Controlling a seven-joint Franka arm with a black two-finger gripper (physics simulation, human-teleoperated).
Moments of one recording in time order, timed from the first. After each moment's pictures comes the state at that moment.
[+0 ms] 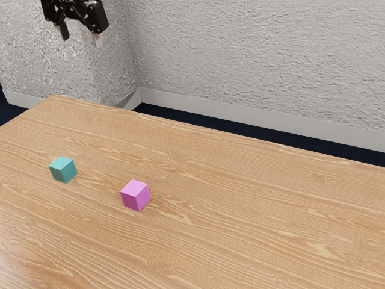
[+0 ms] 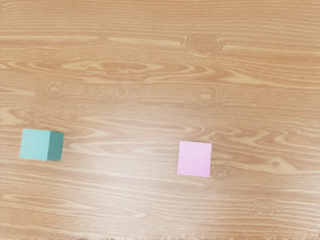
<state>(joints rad) 0.60 0.12 -0.70 -1.08 0.24 1.28 -0.10</state>
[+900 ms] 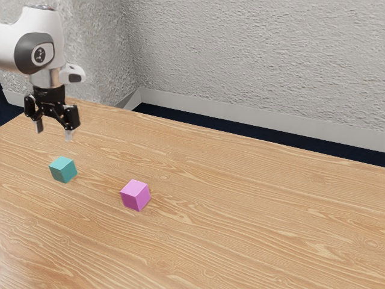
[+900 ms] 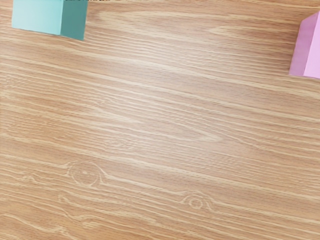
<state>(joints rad) 0.45 -0.03 -0.17 -1.89 0.16 1.73 0.06</state>
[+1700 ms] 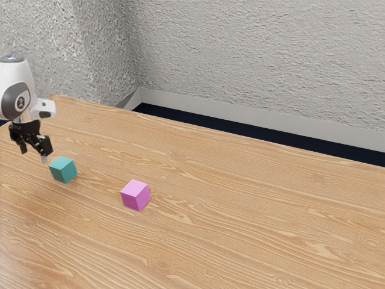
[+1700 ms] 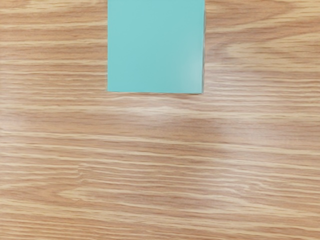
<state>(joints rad) 0.58 0.22 -0.02 -1.93 0.21 2.15 0.42</state>
